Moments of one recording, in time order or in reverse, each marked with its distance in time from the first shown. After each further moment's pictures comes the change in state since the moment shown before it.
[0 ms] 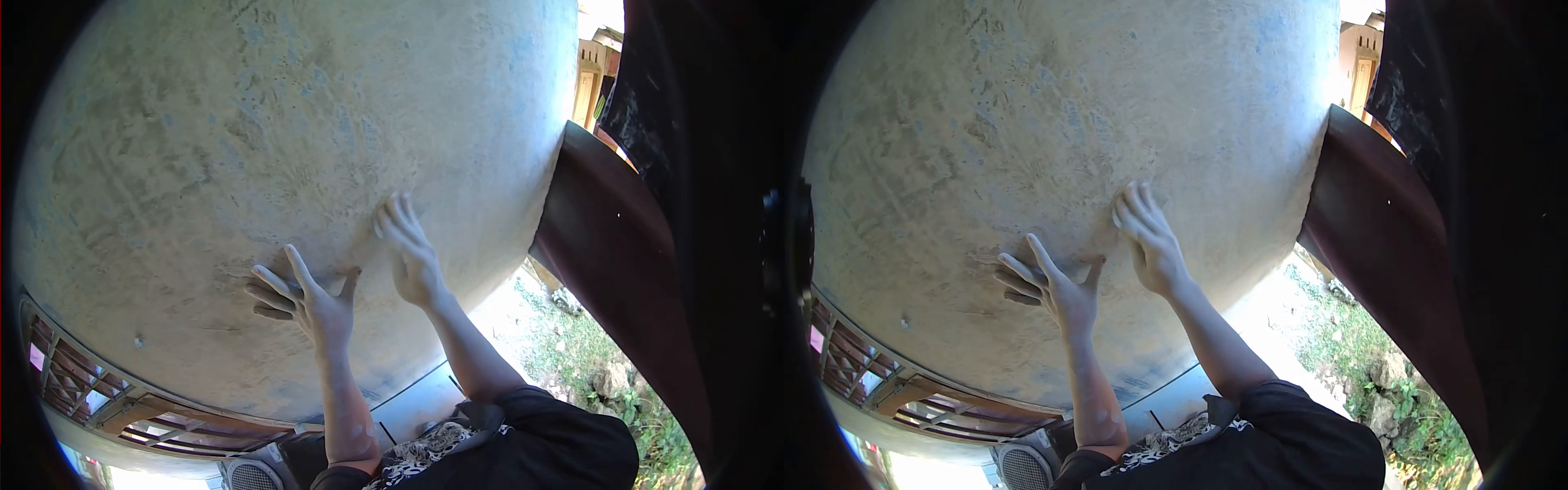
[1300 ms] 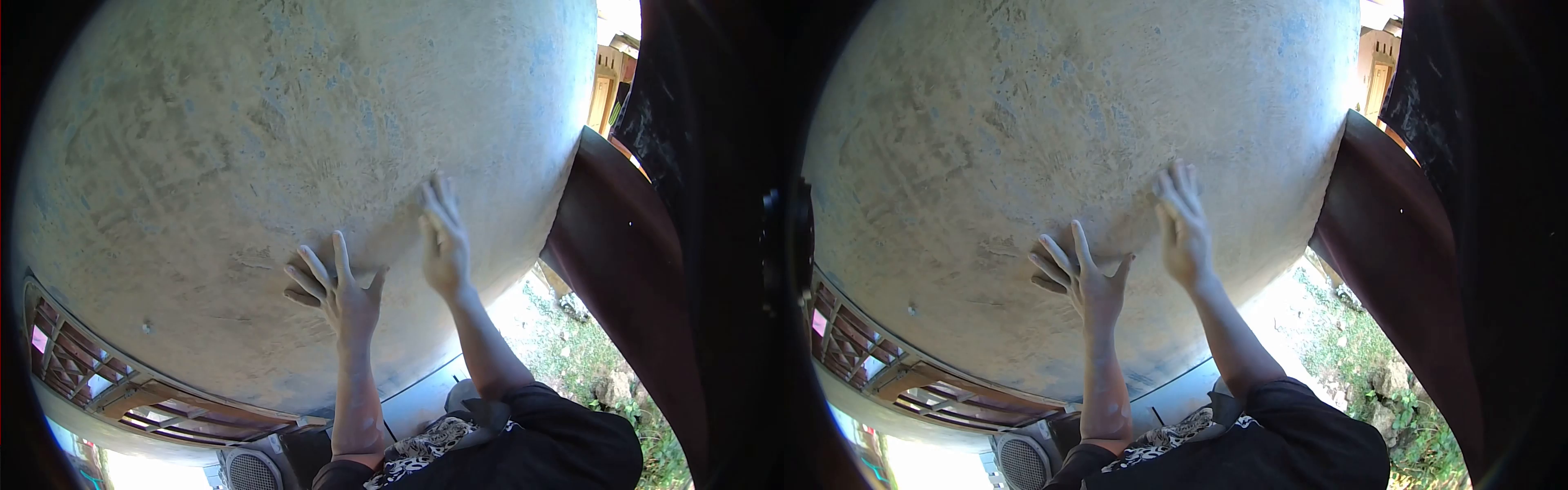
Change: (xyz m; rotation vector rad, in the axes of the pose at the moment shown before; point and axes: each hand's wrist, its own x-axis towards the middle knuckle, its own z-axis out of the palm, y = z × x) left_hand -0.015 -0.001 0.020 0.047 -0.120 0.091; right_hand 0.018 -0.014 -0.005 0.038 0.084 0.125
